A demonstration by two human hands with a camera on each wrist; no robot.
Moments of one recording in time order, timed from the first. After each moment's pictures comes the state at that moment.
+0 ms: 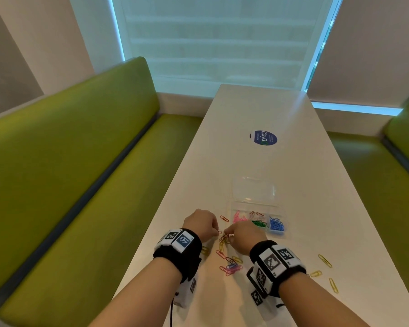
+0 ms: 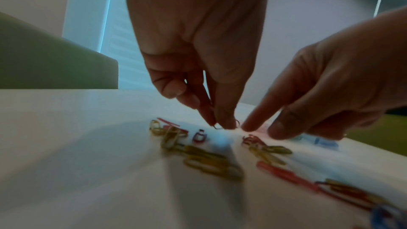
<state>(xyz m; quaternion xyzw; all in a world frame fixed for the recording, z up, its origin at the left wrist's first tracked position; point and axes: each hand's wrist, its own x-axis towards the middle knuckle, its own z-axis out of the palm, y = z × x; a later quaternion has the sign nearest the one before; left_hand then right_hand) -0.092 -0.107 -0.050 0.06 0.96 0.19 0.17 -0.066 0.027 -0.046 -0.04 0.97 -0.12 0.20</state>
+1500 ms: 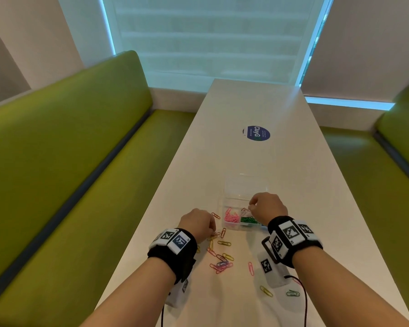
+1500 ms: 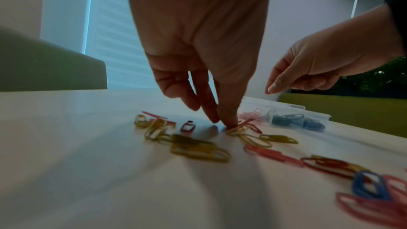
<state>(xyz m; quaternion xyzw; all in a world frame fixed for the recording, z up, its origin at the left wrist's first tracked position) -0.088 -0.094 -0.050 0.12 0.97 0.15 0.17 -0.100 0.091 -0.019 0.12 0.97 -0.19 0.09</state>
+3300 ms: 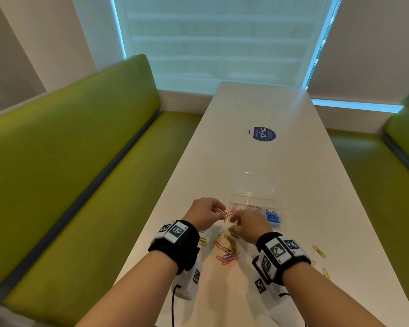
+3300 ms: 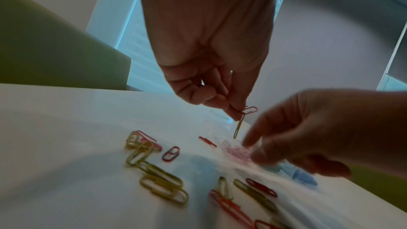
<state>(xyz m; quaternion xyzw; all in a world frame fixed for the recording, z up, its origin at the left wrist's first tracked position) -0.076 -0.100 -0.028 0.04 0.89 0.43 0.15 -0.063 0.051 -0.043 -0.03 0.97 -0.20 0.14</state>
